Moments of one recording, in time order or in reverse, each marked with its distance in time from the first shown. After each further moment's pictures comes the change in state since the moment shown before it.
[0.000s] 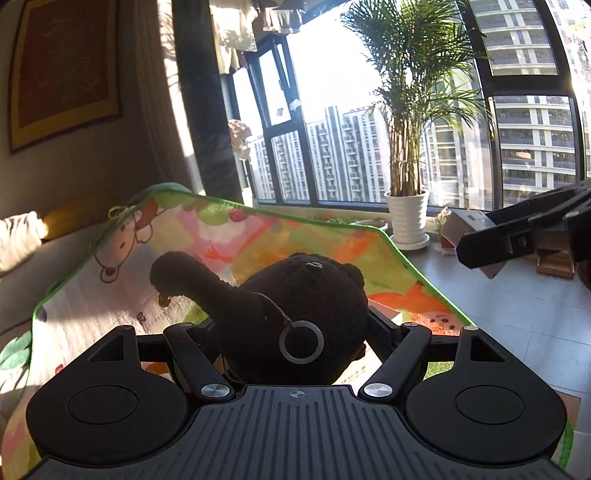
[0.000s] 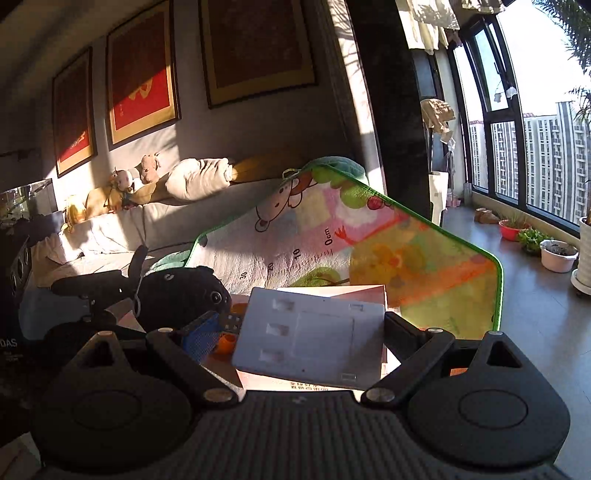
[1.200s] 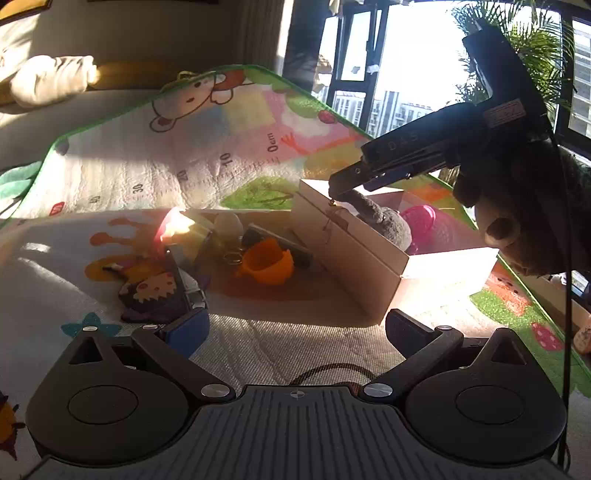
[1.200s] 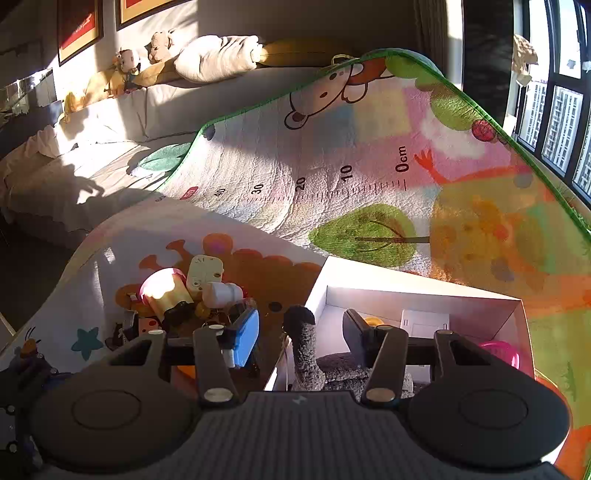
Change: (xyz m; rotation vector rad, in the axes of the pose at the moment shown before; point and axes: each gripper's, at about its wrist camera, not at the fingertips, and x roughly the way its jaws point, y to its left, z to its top) left arm 0.022 0.115 -0.140 -0.406 0.144 -0.012; right arm 0.276 0.074 0.000 -0.177 0.374 0.020
